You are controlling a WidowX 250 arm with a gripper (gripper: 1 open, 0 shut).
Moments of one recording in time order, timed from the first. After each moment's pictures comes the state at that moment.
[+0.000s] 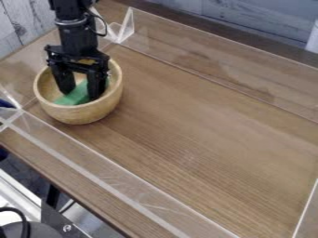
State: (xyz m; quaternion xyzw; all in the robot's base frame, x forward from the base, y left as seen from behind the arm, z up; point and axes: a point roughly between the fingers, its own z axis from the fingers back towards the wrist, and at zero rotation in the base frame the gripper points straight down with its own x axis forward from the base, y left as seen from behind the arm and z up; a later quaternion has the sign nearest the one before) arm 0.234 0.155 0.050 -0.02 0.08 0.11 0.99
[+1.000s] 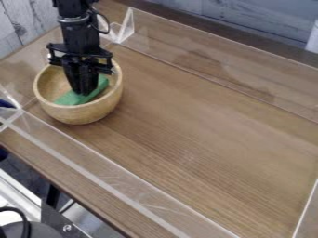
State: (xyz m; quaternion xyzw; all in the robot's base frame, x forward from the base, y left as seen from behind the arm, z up) arm 0.238 0.150 0.053 -0.02 0.08 0.11 0.99
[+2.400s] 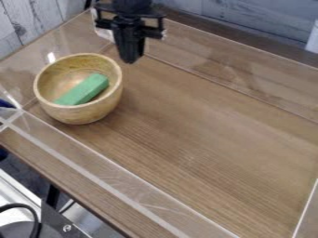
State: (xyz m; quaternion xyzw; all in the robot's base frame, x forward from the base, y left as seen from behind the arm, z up) arm 0.266 0.106 0.111 -0.04 0.04 0.07 1.00
